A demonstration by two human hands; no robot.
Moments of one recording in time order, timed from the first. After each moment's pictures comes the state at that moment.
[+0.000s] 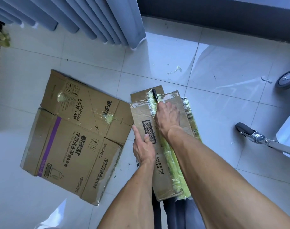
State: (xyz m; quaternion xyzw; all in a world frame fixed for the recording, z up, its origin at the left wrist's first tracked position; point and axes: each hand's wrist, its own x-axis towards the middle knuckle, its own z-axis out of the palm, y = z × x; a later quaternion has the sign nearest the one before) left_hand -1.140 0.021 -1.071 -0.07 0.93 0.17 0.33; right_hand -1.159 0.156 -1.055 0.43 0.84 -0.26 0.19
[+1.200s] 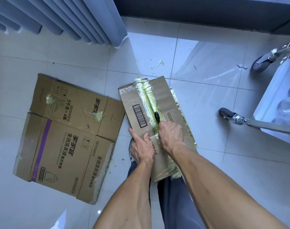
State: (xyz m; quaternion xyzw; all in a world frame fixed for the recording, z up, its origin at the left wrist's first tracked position) left_hand -1.083 0.013 -1.044 -0.01 0.93 0.06 0.35; right_hand -1.047 0.118 -1.013 0.40 0.83 -0.22 0.32
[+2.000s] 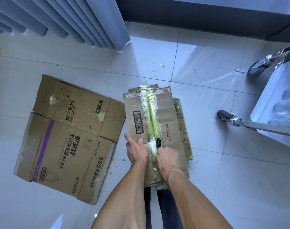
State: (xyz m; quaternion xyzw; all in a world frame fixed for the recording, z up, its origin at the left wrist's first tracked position) left_hand -1.101 -0.010 -1.033 -0.06 0.92 0.11 0.37; right_hand -1.018 0.042 -0.987 0.45 0.76 -0.28 0.38
